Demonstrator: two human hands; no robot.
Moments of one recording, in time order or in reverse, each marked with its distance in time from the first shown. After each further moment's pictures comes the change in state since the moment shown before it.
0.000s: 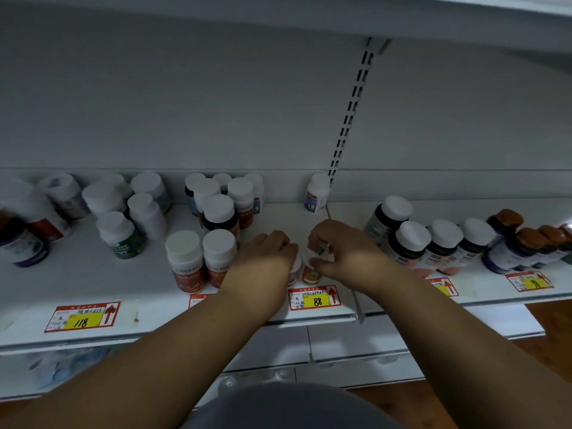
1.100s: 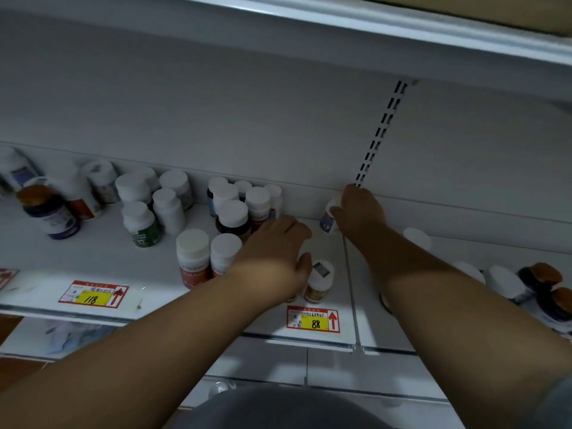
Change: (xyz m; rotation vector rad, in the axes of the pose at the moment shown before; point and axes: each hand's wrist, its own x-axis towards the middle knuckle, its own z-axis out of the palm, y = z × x) left_hand 0.028 0.011 -0.026 -0.247 0.172 -0.148; right_hand 0.122 0.064 -0.016 -0.181 0.147 0.394
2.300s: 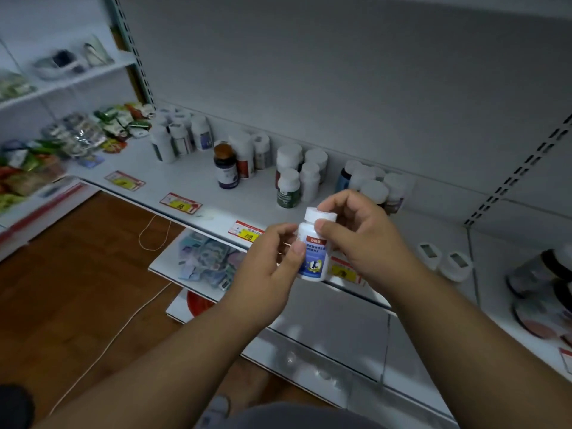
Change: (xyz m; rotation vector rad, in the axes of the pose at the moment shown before) left_hand -0.190 -0.046 -0.098 -0.580 0.308 -0.589; right_hand -0.205 -0.212 -0.003 1.044 -0.366 -0.408
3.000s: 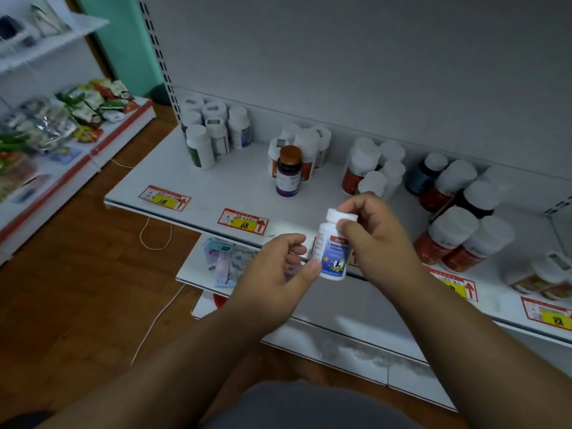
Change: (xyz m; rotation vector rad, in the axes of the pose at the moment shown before) left_hand 0.060 -0.098 -0.166 0.060 -0.198 -0.152; right_hand 0.084 0.014 0.166 -0.082 0.206 0.155
